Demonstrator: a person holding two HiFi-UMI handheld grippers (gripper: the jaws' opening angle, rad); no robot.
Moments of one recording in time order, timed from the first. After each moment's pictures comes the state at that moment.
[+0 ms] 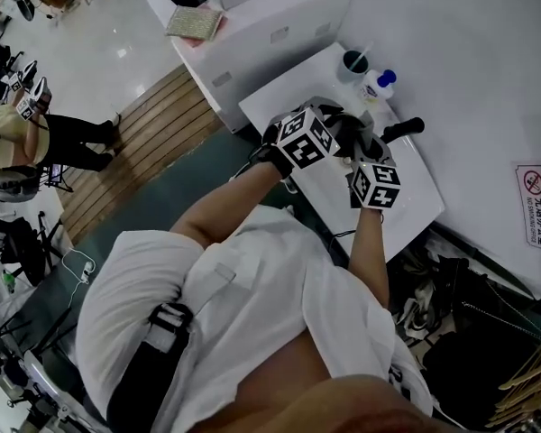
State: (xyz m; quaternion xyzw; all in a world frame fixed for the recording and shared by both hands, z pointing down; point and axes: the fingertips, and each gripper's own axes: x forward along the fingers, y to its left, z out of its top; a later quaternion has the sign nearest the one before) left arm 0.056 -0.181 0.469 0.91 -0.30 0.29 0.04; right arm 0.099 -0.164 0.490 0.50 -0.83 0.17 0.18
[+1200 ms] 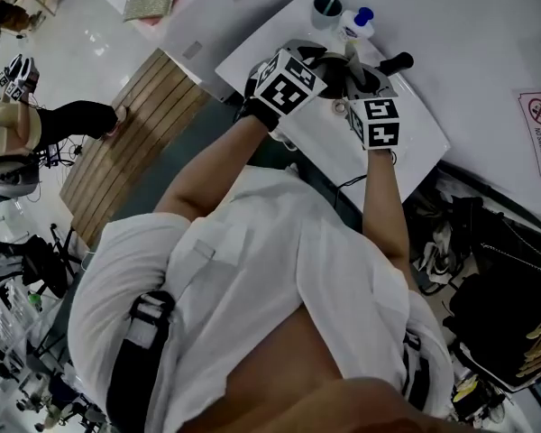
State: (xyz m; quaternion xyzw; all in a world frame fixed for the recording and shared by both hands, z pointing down) left arm 0.069 -0.190 0.460 0.91 -0.29 0.28 0.06; right arm 0.107 -0.177 0.466 0.48 -0.84 0.08 0.25
